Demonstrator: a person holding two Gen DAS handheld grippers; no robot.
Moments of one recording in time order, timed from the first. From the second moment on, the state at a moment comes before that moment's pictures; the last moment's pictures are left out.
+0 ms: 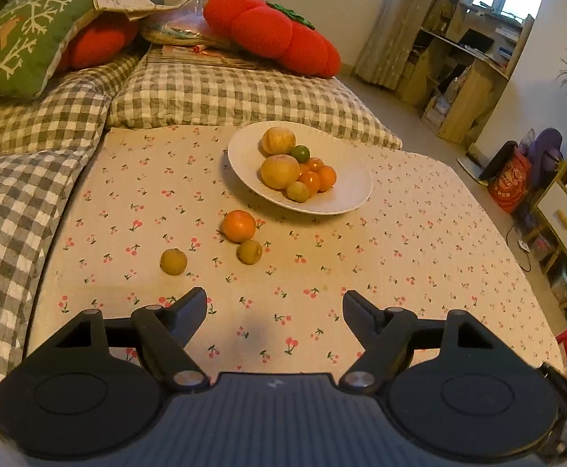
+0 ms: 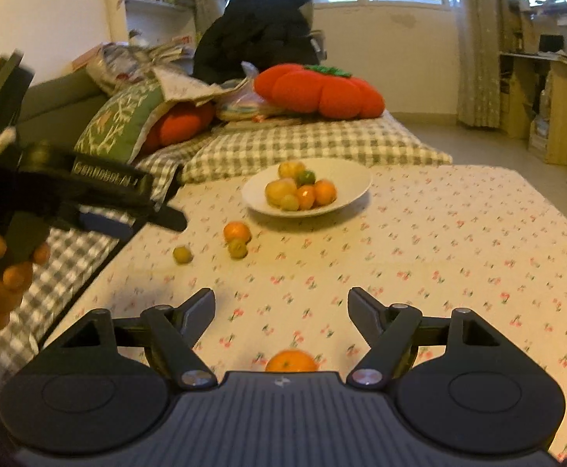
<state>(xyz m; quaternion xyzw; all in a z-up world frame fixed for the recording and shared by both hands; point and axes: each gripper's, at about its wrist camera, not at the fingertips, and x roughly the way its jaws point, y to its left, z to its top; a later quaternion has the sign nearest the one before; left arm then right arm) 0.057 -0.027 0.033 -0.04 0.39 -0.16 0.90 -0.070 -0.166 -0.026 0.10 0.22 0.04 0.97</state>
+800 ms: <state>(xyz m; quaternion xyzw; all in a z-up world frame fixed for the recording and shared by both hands) 0.105 0.024 0.010 -0.08 0.43 -0.08 0.90 -0.049 -0.130 -0.082 0.00 0.24 0.02 0.97</state>
